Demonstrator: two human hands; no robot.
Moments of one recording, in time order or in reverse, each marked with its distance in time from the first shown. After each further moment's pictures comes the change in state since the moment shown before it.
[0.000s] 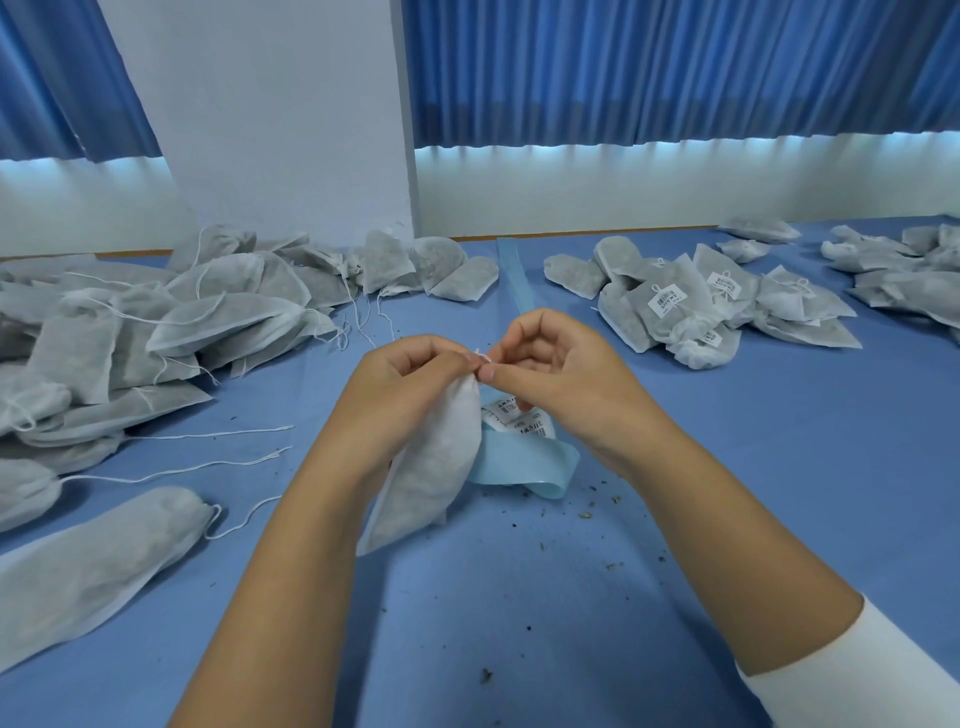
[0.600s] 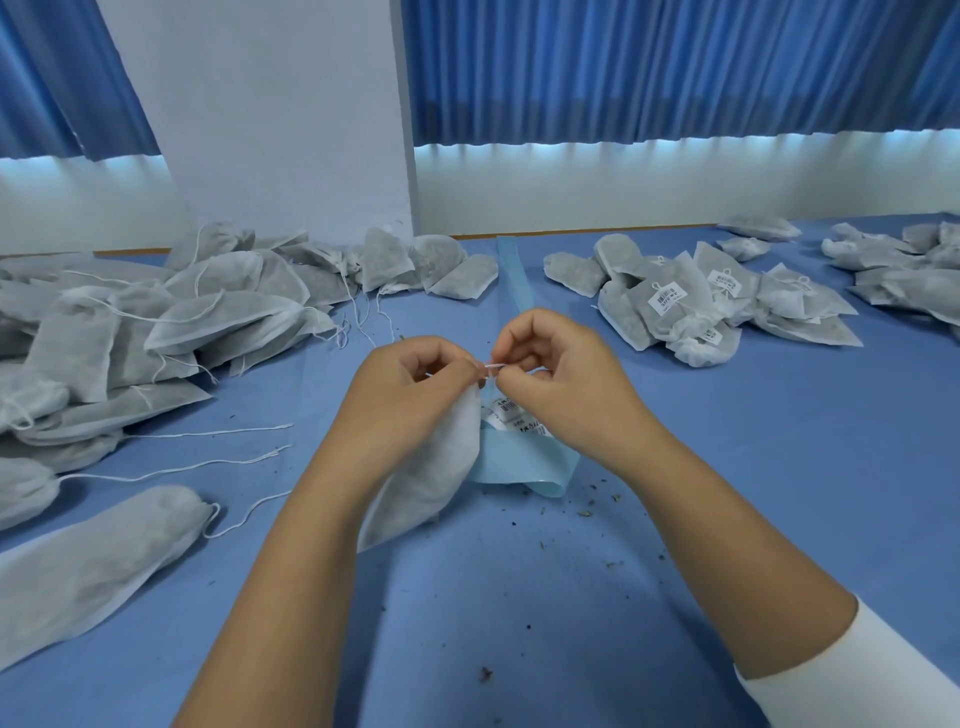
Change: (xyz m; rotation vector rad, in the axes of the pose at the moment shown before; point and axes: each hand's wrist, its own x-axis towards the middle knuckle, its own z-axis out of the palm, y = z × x) left_hand 0.002 -0.003 0.003 0.215 0.049 0.016; right_hand 0.001 0.003 0.004 -0.285 0.062 -0.130
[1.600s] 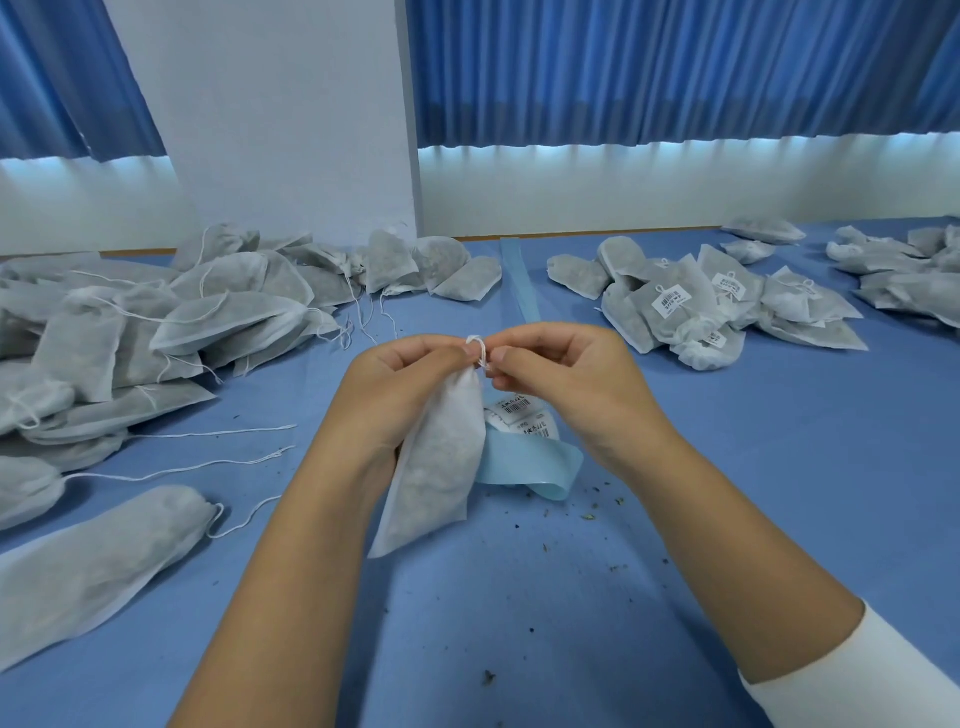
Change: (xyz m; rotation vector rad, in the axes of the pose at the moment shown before) left_hand -0.002 0.001 -0.006 -0.398 -0.016 -0.133; right_hand -0.001 -0.002 -0.001 0.280 0.023 0.091
